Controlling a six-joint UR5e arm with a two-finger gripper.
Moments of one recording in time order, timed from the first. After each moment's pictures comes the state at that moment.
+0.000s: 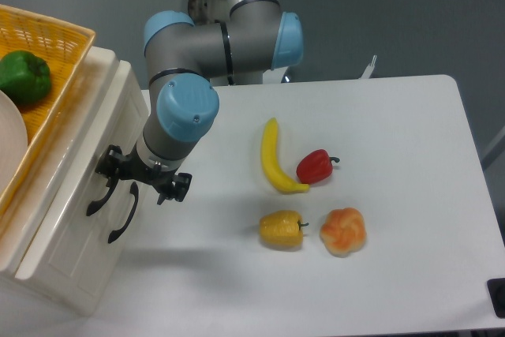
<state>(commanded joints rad) 2.20 -1.94 -1.48 -1.35 1.14 0.39</state>
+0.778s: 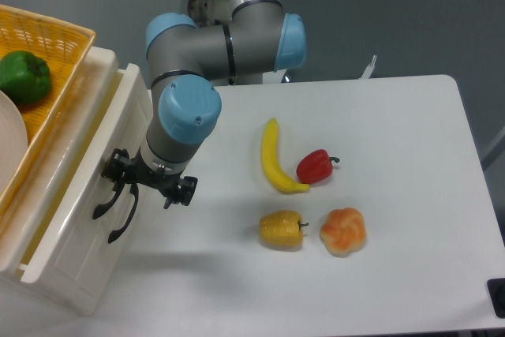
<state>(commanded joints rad) 2.21 -1.95 -1.46 -1.34 1.15 0.39</state>
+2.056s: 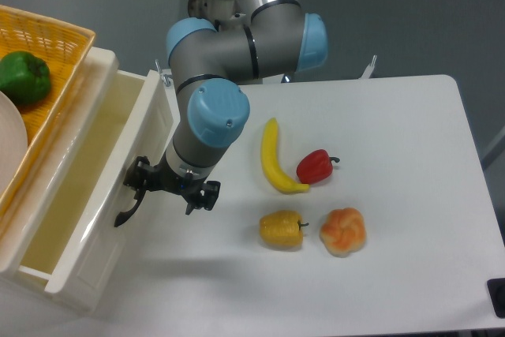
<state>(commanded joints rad) 2.27 -1.96 -1.44 -1.33 1.15 0.39</state>
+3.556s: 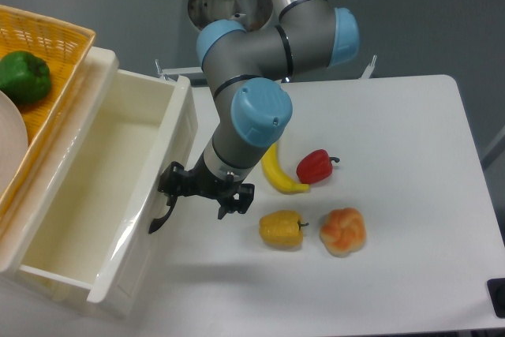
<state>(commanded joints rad) 2.36 -1.97 -1.43 -1.33 1.15 0.43</state>
